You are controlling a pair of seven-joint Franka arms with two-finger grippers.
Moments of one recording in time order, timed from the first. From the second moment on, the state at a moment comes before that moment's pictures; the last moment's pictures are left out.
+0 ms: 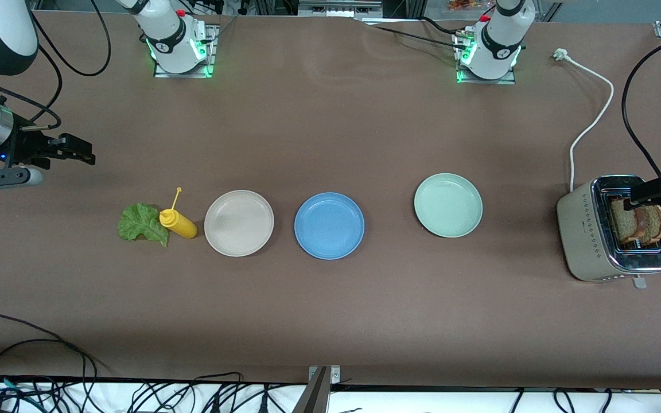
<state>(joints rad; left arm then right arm) -0.29 0.43 0.60 -1.23 -0.27 1.55 0.43 0.09 0.10 -0.09 -1.67 0.03 1.67 -0.11</state>
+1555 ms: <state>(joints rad) -0.17 0.29 0.32 -1.24 -0.09 1.56 0.25 0.09 0.09 -0.10 -1.67 0.03 1.67 -0.11</state>
